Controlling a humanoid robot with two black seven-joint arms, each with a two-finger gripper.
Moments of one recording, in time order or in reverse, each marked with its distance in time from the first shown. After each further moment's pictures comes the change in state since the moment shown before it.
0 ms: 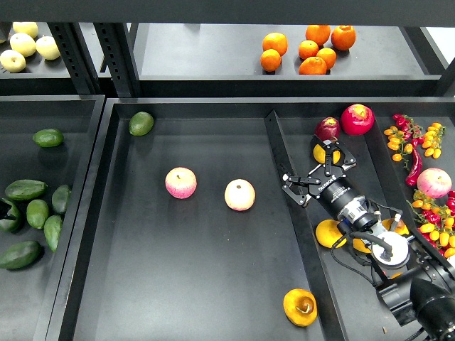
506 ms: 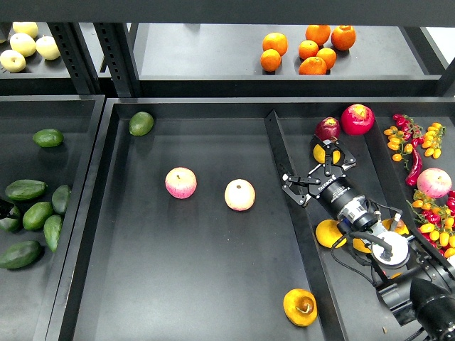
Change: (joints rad) left arm -0.006 -0.017 -0.012 -0.011 -0.019 0.000 0.000; right arm 0.001 0.000 0.000 -0.001 0.000 0.000 0.000
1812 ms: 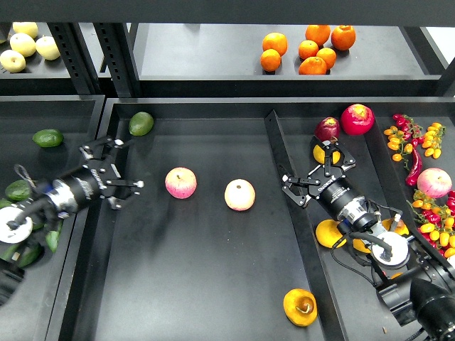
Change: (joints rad) left arm 0.238 -0.683 -0.716 -0.229 -0.392 0.000 0.000; right arm 0.000 0.000 -0.003 -0.004 -0.004 0.000 -0.001
